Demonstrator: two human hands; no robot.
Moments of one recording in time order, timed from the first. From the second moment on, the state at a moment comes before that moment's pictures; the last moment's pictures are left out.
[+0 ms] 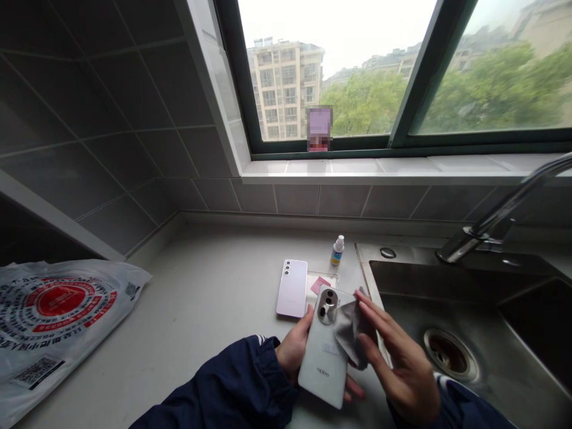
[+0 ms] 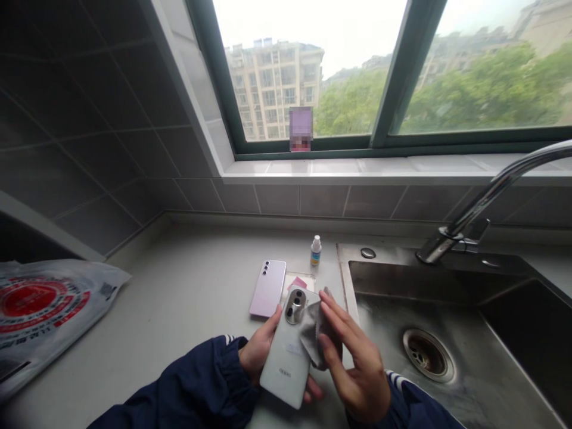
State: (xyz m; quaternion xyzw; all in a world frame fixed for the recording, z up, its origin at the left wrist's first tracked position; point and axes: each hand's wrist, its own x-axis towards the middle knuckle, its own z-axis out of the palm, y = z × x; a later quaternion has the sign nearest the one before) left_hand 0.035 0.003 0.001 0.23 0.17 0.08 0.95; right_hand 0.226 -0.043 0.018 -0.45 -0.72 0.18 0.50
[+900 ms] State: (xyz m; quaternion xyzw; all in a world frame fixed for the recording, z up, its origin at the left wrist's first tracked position) left_hand 0.036 0.007 -0.029 0.24 0.12 0.06 0.96; right_hand 0.242 -0.026 -0.009 -0.46 -0.83 0.01 0.30
